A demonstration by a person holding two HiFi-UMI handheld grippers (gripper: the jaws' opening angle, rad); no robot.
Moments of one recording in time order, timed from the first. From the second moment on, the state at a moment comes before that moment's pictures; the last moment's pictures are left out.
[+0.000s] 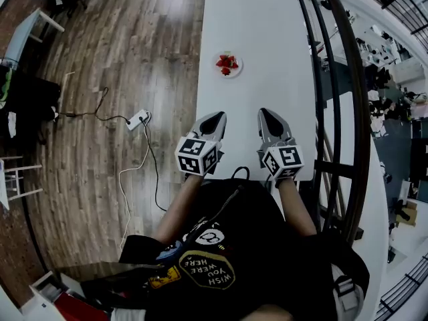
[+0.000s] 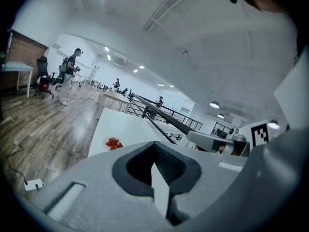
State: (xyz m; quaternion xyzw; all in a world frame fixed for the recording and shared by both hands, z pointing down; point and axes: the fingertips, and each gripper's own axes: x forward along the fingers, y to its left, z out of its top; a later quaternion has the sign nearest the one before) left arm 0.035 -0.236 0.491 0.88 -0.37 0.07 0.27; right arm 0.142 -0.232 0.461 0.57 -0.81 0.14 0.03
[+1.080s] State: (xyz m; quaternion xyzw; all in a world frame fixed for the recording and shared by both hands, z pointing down) left arm 0.024 -0.159 0.446 0.90 -0.37 0.05 0.23; right arm 0.118 -0.146 0.431 0.55 -0.83 0.14 0.02
